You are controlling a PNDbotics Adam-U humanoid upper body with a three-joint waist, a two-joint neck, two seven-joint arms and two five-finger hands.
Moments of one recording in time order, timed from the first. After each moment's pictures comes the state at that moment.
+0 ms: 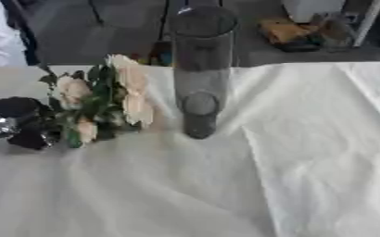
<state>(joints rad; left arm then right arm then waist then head) -0.93 0.70 -0.31 -1.15 -0.97 0.17 -0.53 -0.34 -0.29 -0.14 -1.98 -0.10 -0.51 -0.25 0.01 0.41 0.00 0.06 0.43</state>
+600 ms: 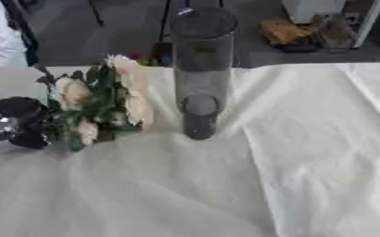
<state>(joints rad) -0.93 0.69 -0.32 -1.15 -0.97 0.19 -0.55 -0.34 -0.29 -0.14 -1.98 -0.10 -0.50 -0.25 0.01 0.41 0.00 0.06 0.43</state>
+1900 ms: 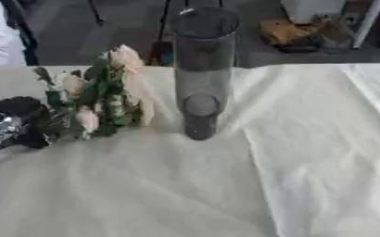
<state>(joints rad) -0.94 0.68 -0.32 -1.14 -0.98 0.22 -0.53 -0.34 -0.29 -0.14 -1.98 -0.10 -0.50 -0.25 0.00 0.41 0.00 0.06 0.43</state>
